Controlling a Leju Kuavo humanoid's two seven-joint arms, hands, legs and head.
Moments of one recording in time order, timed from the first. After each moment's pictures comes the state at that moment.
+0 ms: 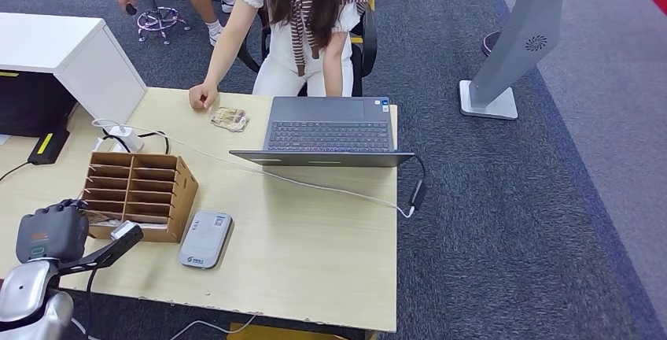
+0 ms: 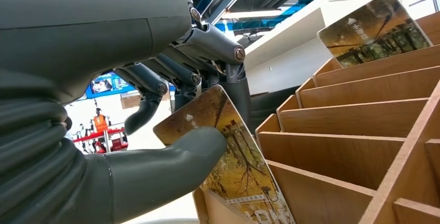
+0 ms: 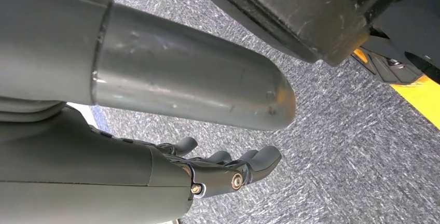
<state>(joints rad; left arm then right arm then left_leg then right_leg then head) -0.11 0.37 0.23 -1.15 -1.34 0.39 -0.03 -0.03 0.15 -0.73 -0.19 1.52 -0.07 -0.17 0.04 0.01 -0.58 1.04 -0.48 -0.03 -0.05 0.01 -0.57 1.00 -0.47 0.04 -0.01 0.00</state>
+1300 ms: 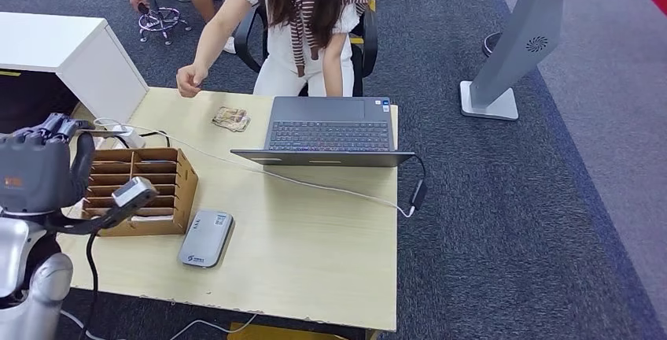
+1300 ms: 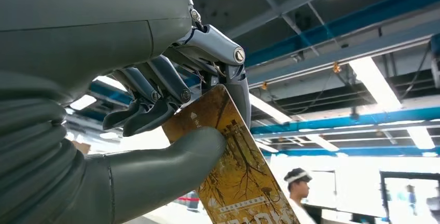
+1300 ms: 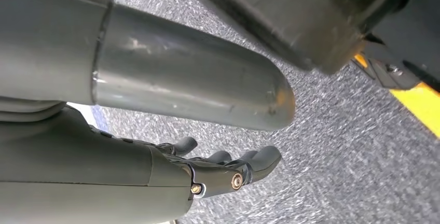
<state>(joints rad) -0.16 0.34 0.09 -1.79 -1.28 0.33 -0.09 -0.04 0.16 -0.72 -0.19 1.53 -0.05 -0.17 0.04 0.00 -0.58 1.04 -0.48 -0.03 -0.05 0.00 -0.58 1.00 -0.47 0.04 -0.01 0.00</state>
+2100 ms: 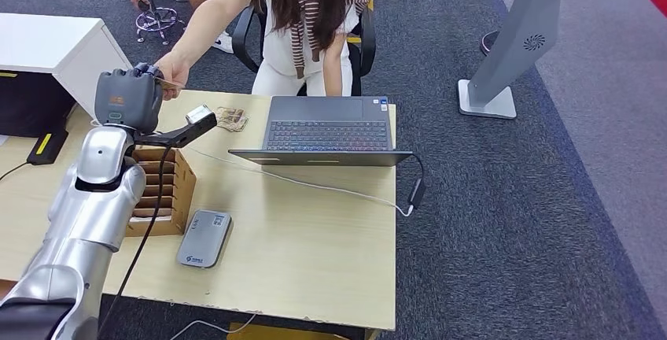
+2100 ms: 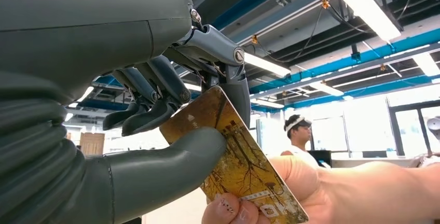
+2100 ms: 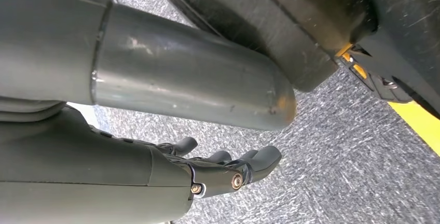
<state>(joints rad) -0.71 0.22 -0.12 -0.99 -1.49 0.38 0.02 -0.05 0.16 -0.70 -0.19 1.54 -0.02 -0.14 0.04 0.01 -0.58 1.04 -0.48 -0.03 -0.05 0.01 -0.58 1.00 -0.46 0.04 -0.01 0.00</state>
